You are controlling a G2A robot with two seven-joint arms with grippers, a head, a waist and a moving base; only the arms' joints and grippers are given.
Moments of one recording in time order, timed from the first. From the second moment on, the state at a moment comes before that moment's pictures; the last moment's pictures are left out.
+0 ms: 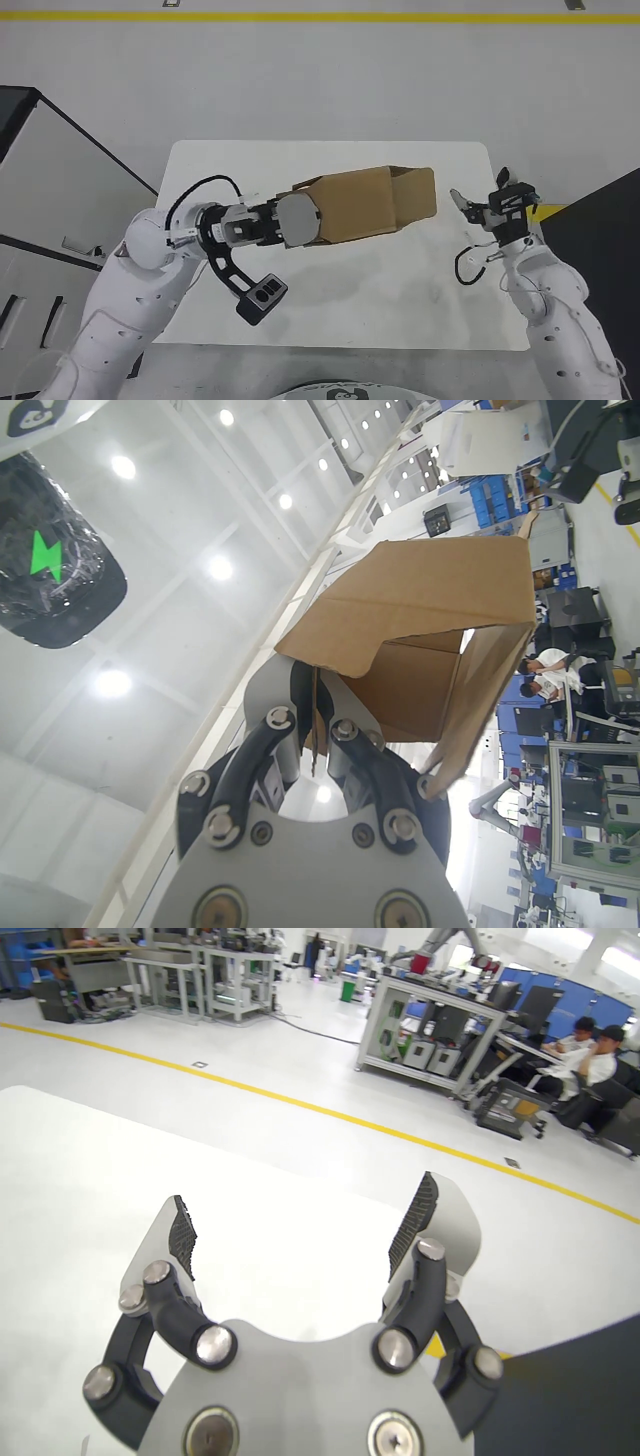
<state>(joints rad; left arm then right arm) 1.30 -1.02 -1.26 -1.97 2.51 0.48 0.99 -1.70 -1.12 1.70 -1.75 -1.28 -0.39 -0.07</state>
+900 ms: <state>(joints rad) 1.30 -1.02 -1.24 -1.96 2.65 0.47 0.94 -1.54 -0.98 1.79 -1.65 -0.08 -0.90 0.91</state>
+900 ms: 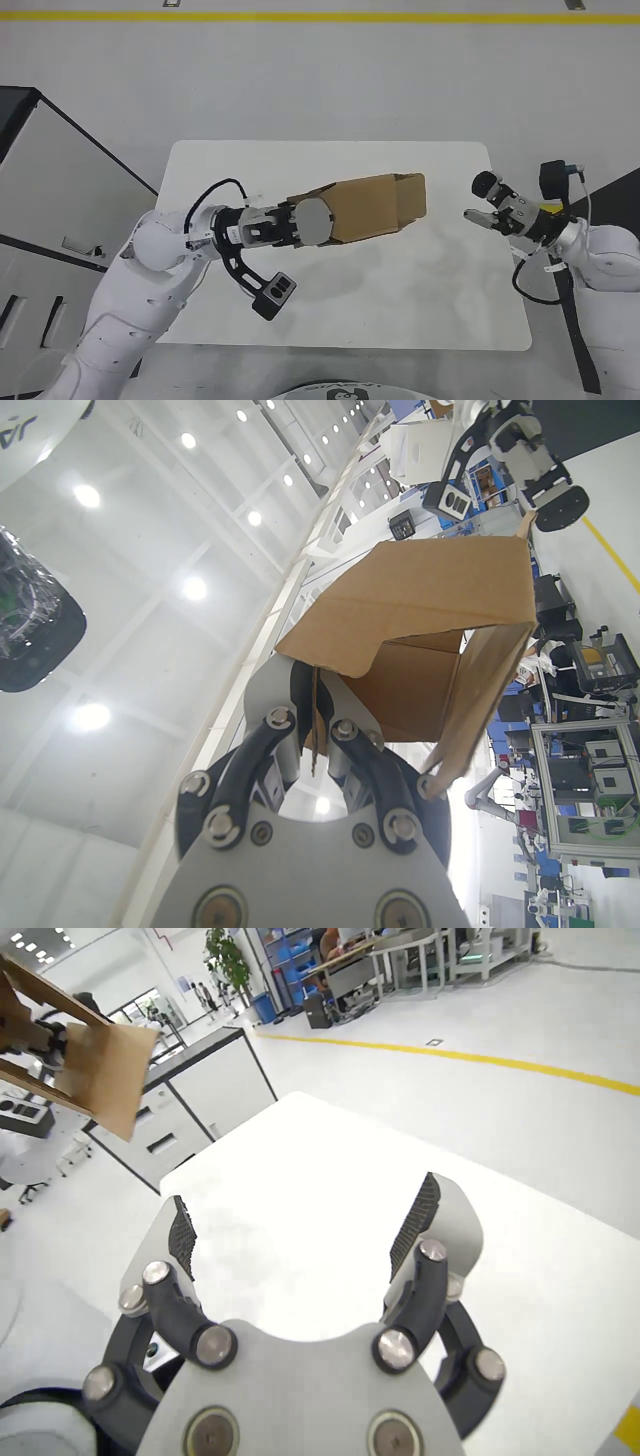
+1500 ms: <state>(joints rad) 1.32 -1.02 -1.26 -1.96 2.66 0.45 0.94 -1.51 -0.95 1.76 -1.68 0.34 -0.78 1.04</state>
